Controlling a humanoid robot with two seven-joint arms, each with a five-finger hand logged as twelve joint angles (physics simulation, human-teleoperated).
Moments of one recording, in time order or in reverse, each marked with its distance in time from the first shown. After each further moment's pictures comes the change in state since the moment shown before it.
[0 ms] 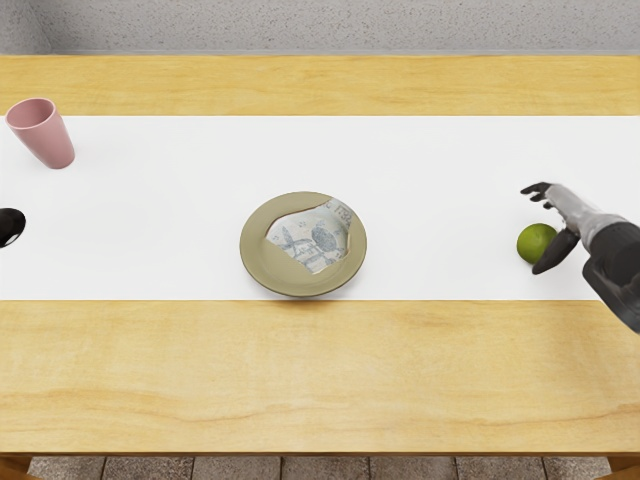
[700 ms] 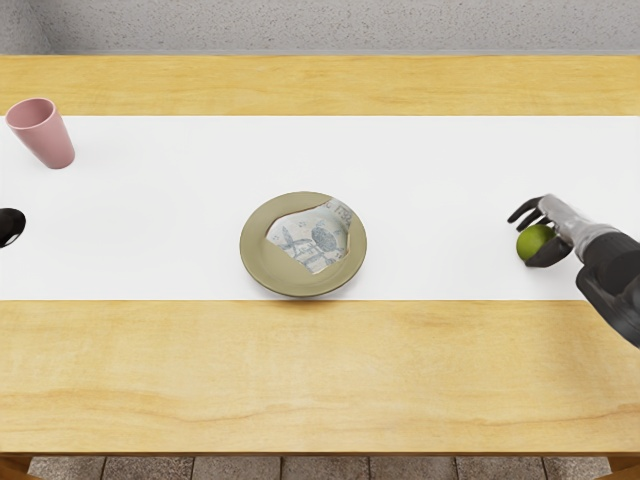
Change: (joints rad) left arm 0.000 0.000 0.000 0.000 0.000 0.000 0.000; right arm -0.023 0.014 -0.003 0.007 -0.003 -0.001 -0.001
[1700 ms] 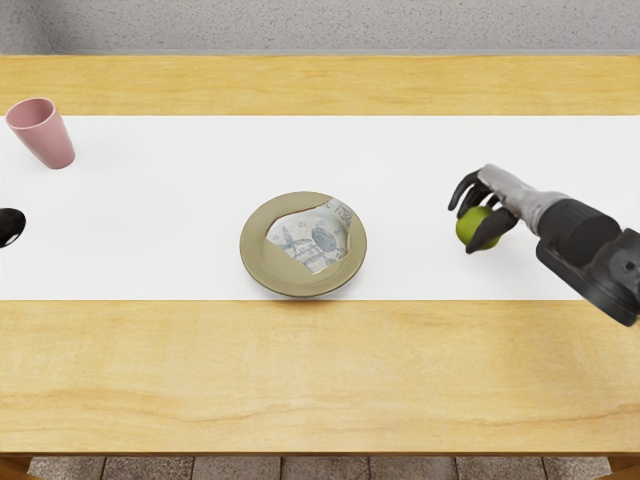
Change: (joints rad) left arm 0.000 0.000 0.000 0.004 0.000 0.000 0.000; right arm 0.082 0.097 0.075 0.084 0.040 0.130 -0.001
